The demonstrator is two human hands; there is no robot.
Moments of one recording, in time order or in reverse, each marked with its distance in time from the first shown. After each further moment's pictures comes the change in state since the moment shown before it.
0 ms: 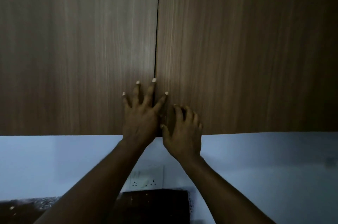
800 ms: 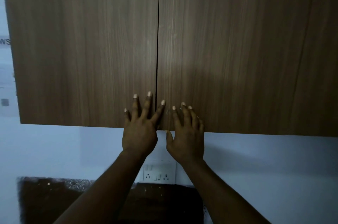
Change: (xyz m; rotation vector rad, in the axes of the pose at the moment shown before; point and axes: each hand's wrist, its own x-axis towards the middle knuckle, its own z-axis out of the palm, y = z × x) left_hand -0.037 0.016 0.038 0.106 -0.156 -0.162; right_hand -0.010 0.038 0.038 -0.061 -0.090 -0.163
